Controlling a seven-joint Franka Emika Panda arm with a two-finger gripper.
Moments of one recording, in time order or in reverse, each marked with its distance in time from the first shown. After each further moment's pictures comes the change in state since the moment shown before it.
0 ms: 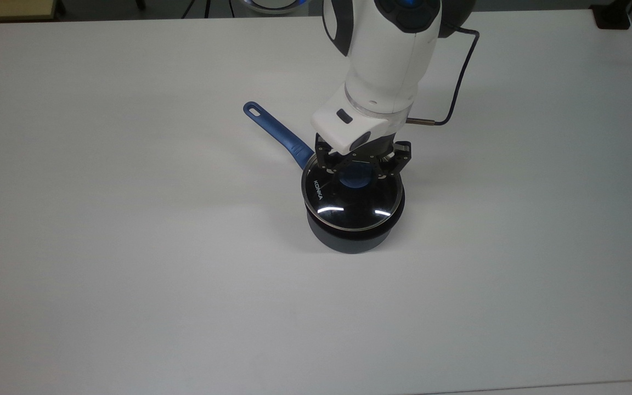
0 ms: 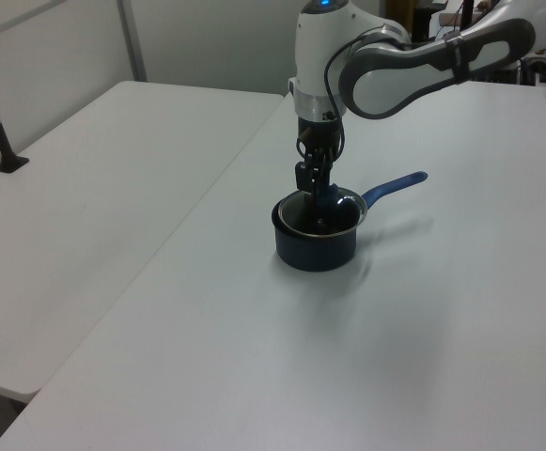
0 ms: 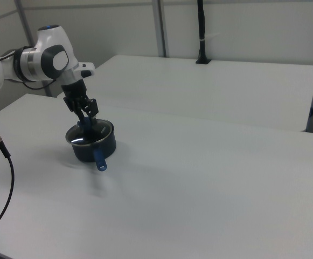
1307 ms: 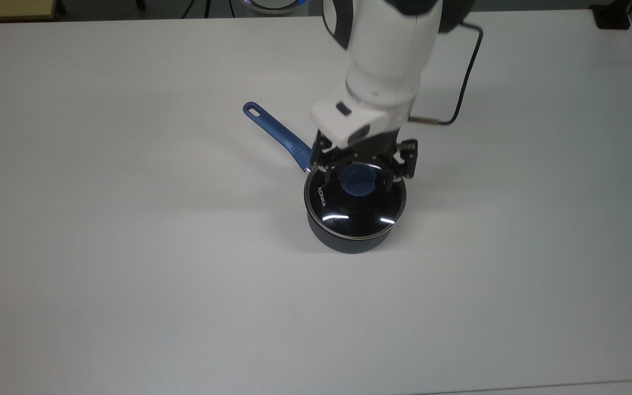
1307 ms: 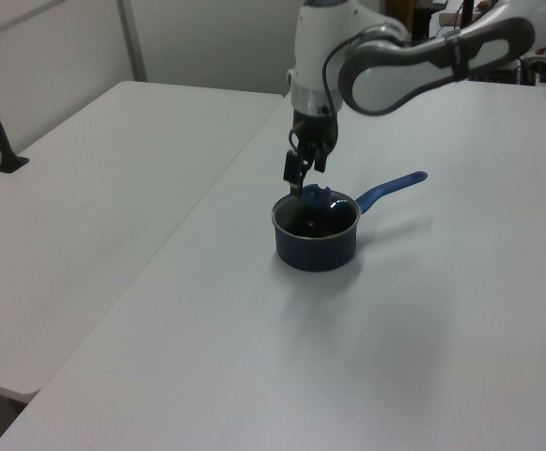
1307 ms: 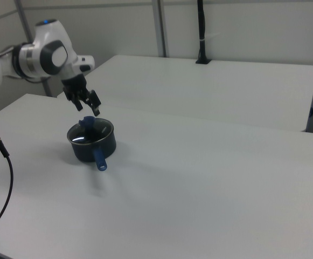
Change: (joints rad) arm -0.004 -0.018 -0.002 0.013 0.000 0.047 0.054
